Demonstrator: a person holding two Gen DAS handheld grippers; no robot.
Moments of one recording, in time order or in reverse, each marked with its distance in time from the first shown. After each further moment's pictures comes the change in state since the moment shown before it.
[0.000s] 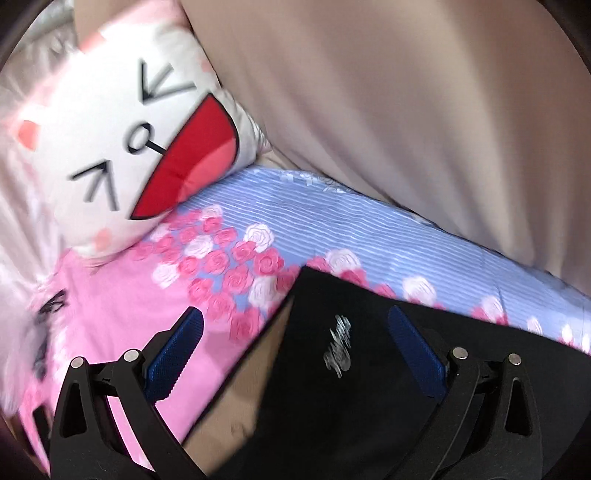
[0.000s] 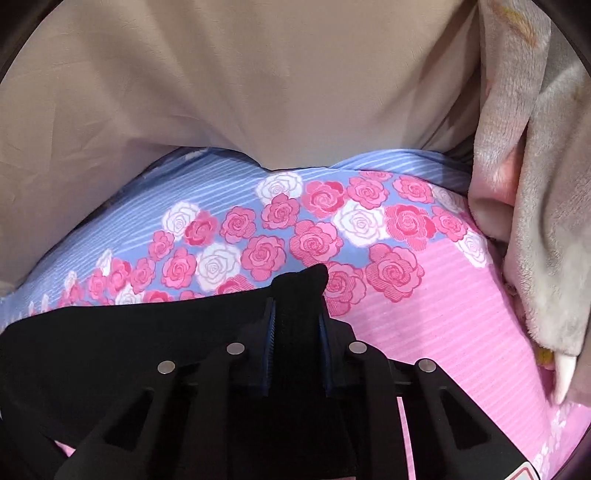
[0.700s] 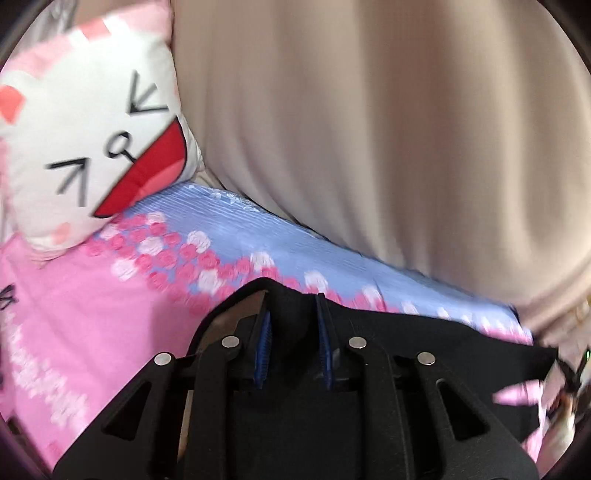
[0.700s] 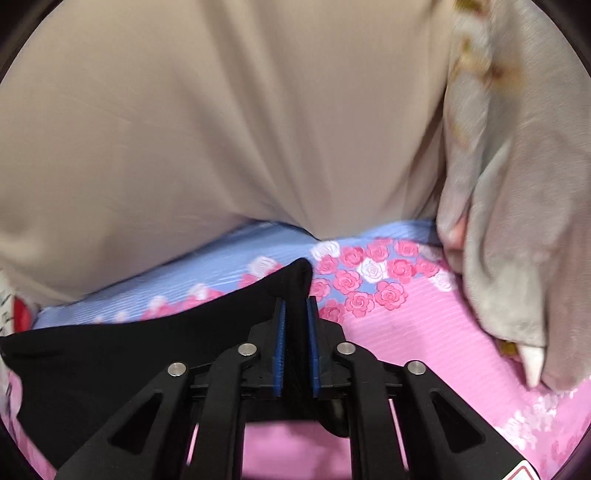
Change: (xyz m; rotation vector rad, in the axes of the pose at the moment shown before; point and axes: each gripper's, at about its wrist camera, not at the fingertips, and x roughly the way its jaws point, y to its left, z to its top) left arm -0.123 0.072 -0.036 0.000 -0.107 -0.490; right arm -0.150 -0.018 -0.040 -0.010 -0.270 0.192
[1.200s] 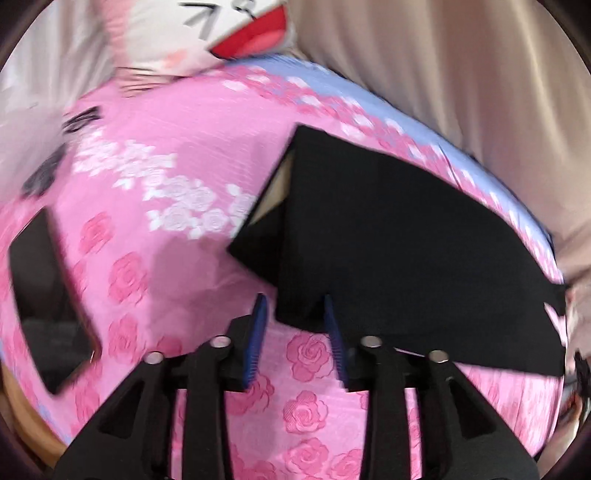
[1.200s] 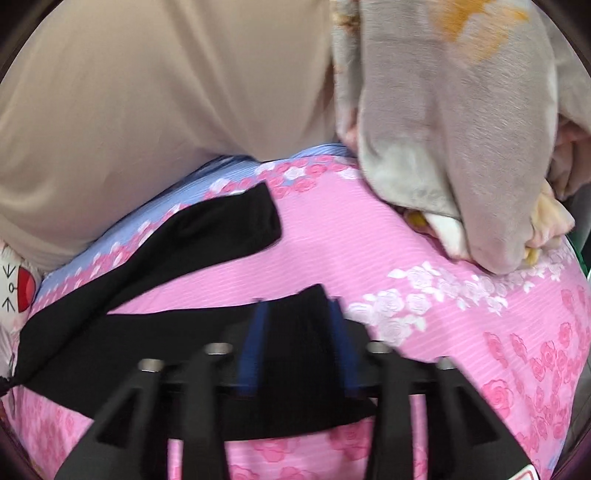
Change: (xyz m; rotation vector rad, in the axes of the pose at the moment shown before) left arm -0.053 0.063 -0.165 -0.143 0.236 0.208; right arm -0.073 -0.071 -0.107 0.045 0.106 -0.048
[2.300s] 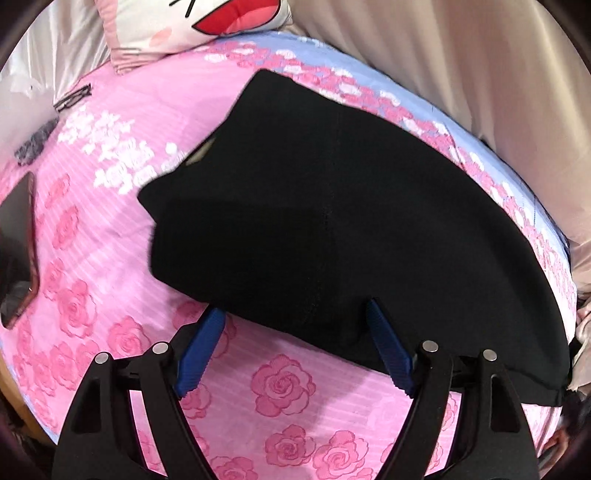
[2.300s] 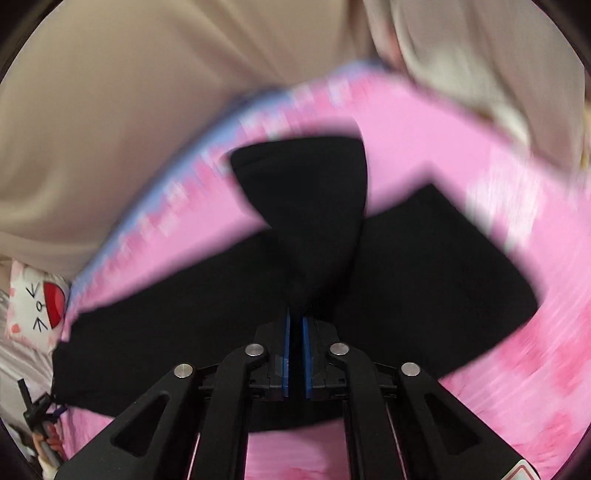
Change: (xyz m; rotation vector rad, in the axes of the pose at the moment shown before) left arm 0.032 -0.067 -0.030 -0.043 0.094 0.074; right arm 0.044 0.060 -0.040 0.200 0.170 0.129
